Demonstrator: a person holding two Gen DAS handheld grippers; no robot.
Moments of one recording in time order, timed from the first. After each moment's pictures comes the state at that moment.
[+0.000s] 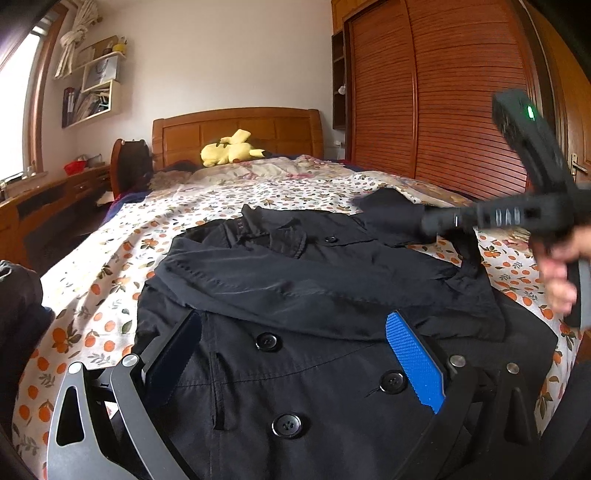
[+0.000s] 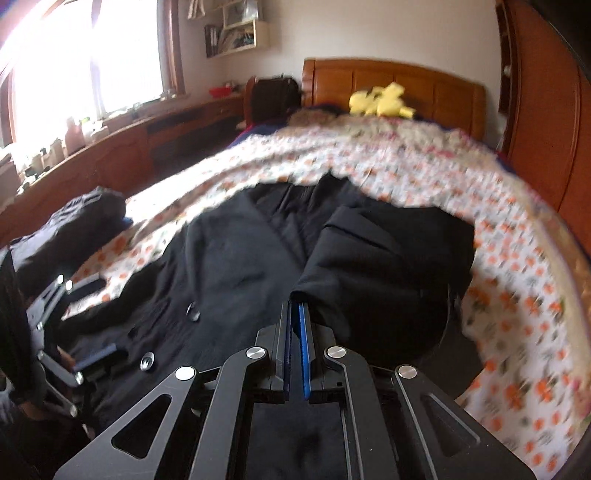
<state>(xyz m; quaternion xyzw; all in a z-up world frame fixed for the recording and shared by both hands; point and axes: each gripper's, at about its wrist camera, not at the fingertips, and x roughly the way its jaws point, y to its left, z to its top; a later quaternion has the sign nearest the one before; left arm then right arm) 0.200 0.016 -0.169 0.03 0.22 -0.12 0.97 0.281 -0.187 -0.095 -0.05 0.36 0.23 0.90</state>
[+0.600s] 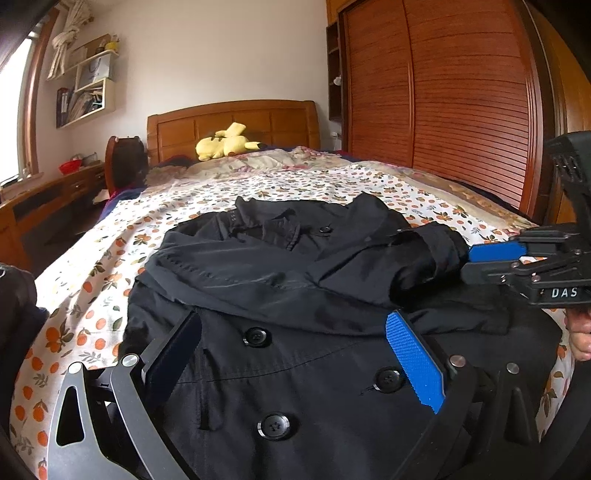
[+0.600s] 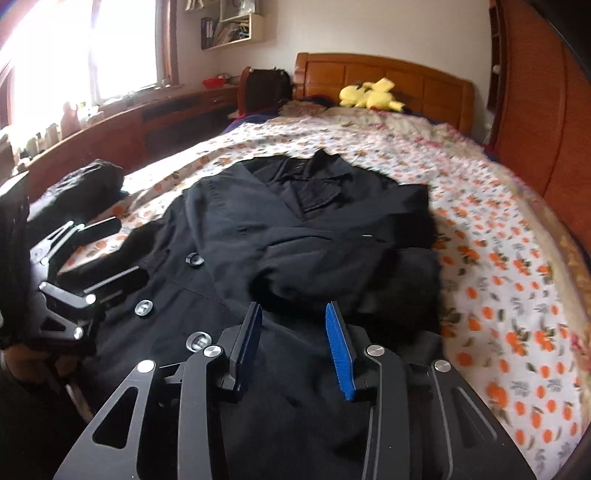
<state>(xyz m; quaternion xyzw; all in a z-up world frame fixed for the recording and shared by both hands) 0.209 -0.001 -0.177 0.05 0.24 -0.13 0.96 0.222 -0.203 -0.121 -0.08 0.35 0.20 0.91</state>
